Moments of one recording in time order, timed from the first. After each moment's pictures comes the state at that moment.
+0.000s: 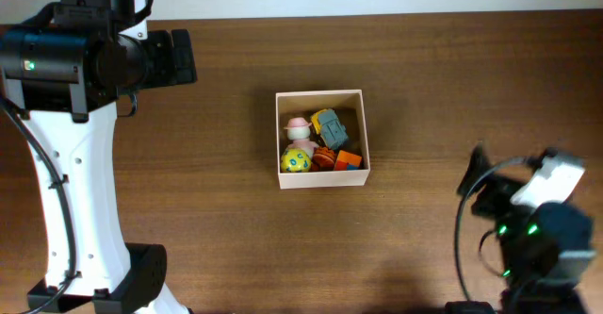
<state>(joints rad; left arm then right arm) -0.11 1.84 2.57 -1.69 -0.13 -0.19 -0.06 0.47 0.70 -0.59 0.16 0.23</state>
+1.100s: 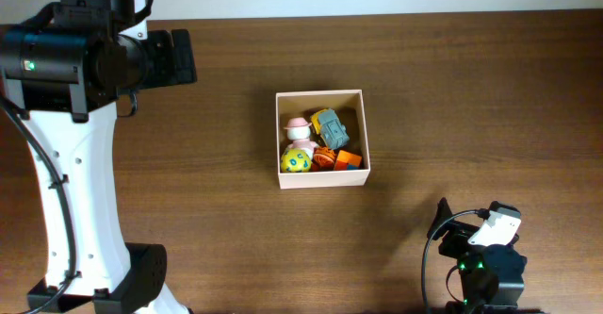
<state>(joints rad) -0.11 1.84 2.57 -1.69 -0.13 -0.19 -0.08 0.02 0.16 -0.57 0.10 0.22</state>
